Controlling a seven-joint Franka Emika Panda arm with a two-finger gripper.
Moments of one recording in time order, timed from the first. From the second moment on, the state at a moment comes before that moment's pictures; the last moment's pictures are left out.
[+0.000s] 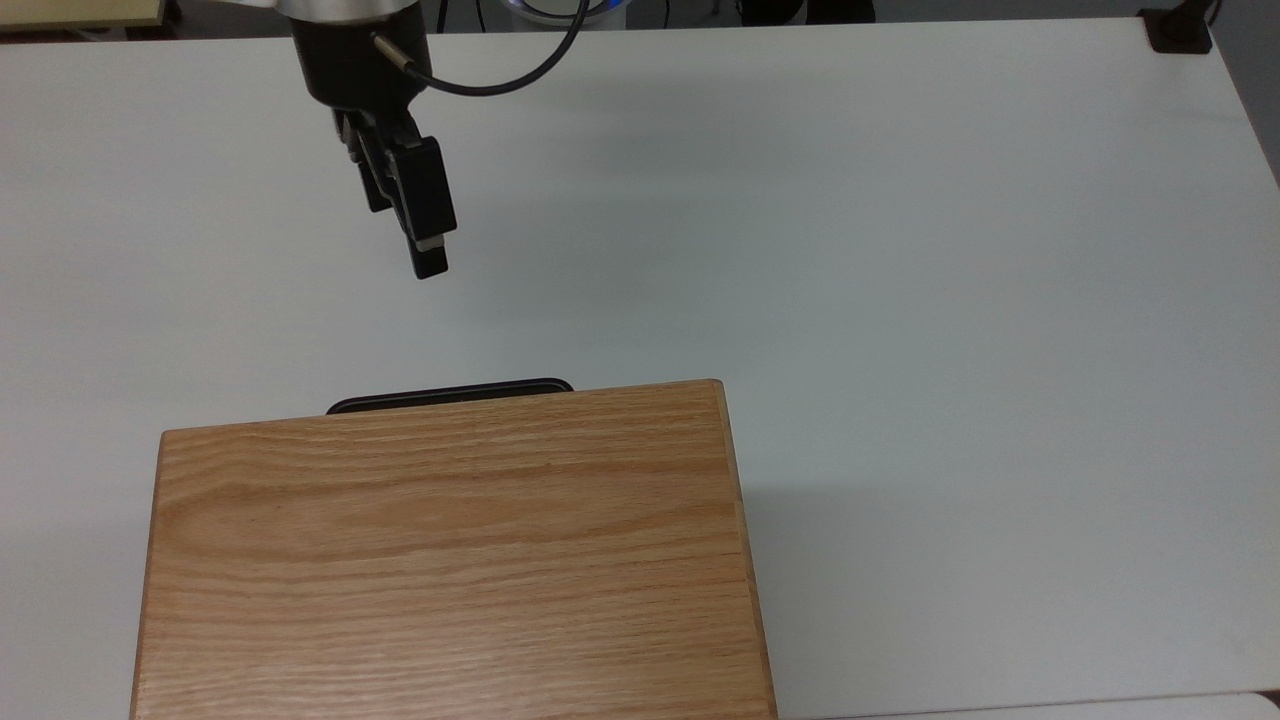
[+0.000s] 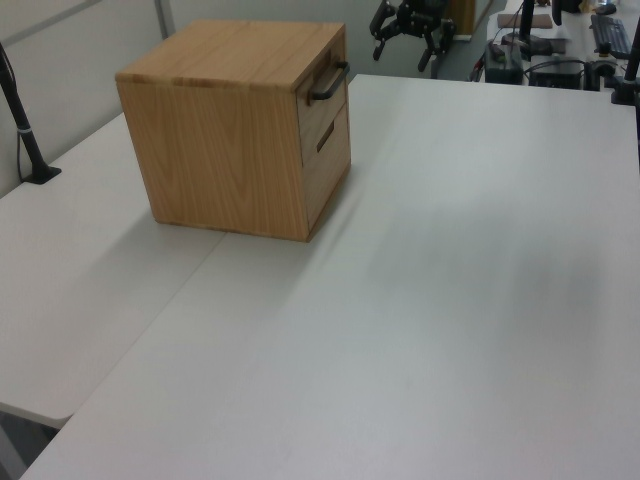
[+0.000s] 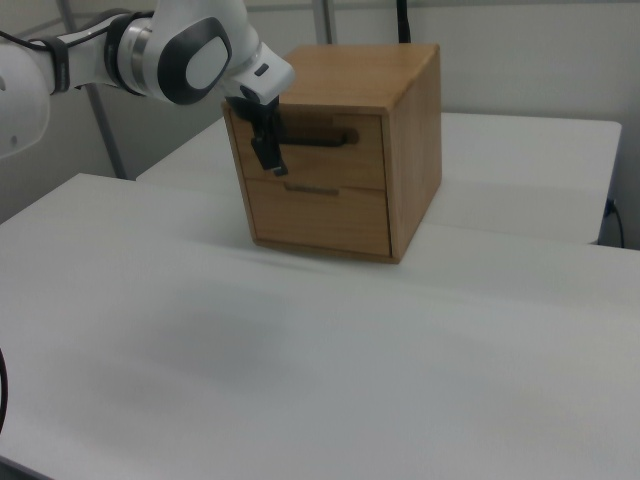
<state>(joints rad) 0.01 0.21 -0.09 -1.52 0.09 2.13 0.94</state>
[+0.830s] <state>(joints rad) 0.02 0.31 -0.09 -1.48 0.09 2.37 1.25</state>
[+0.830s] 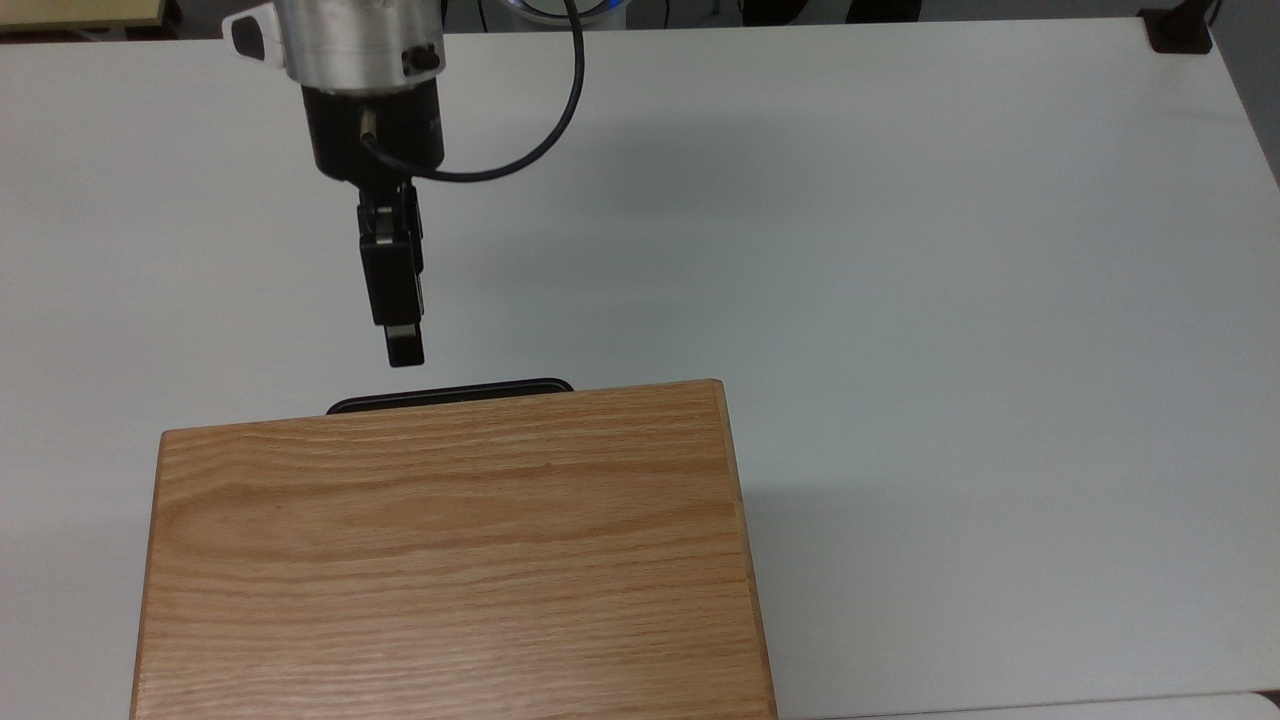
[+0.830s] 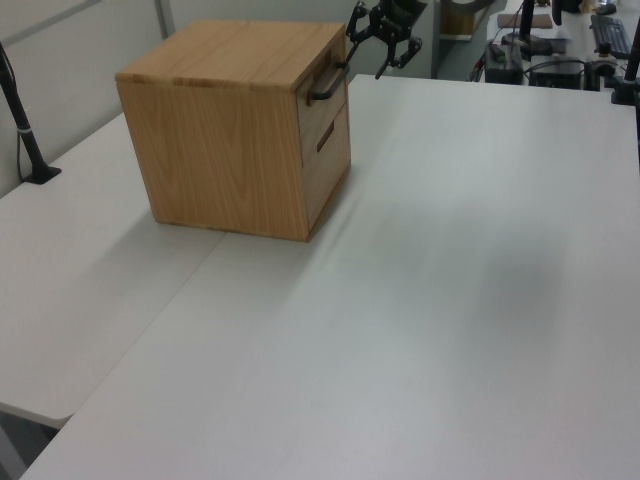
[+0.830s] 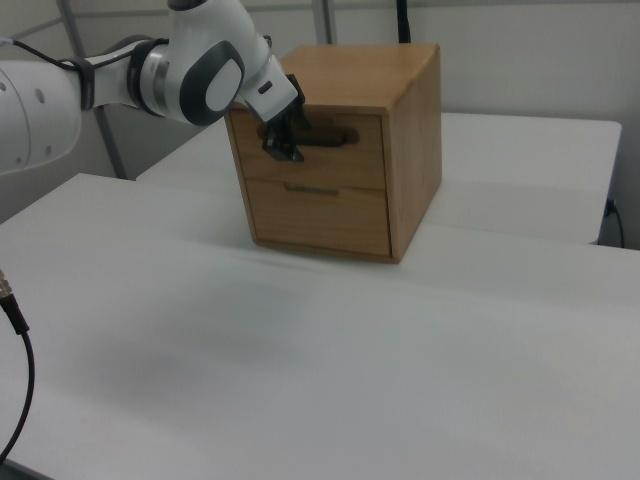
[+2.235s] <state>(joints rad) 0.02 0.42 -0.08 -1.39 0.07 2.42 1.28</state>
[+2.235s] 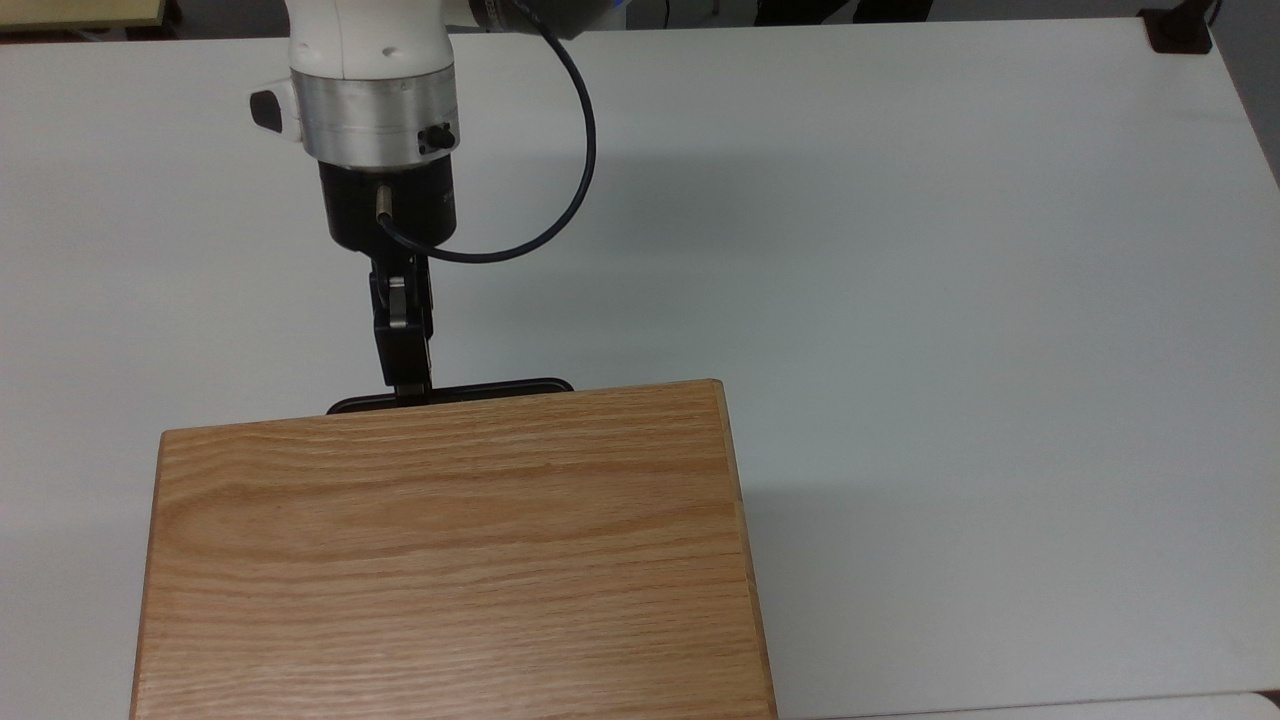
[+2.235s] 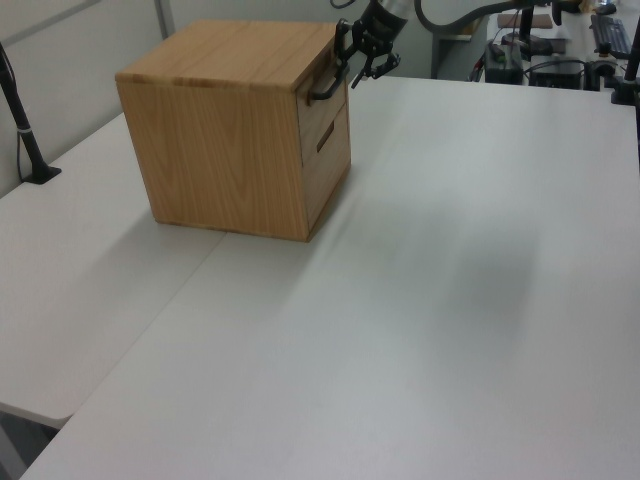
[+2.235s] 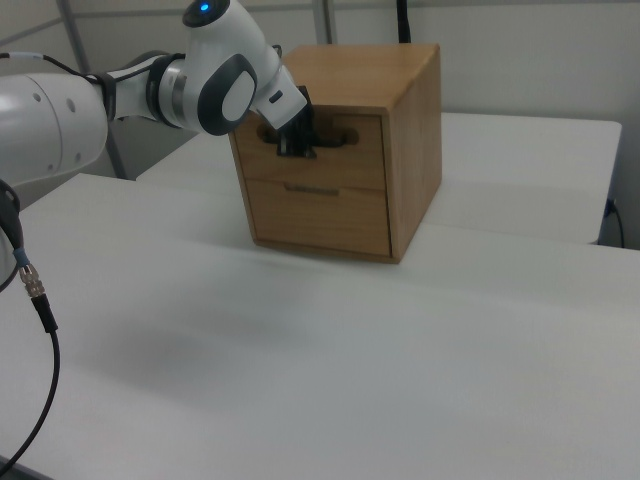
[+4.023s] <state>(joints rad) 0.01 0.29 -0.09 -1.41 0.04 1.96 0.99</state>
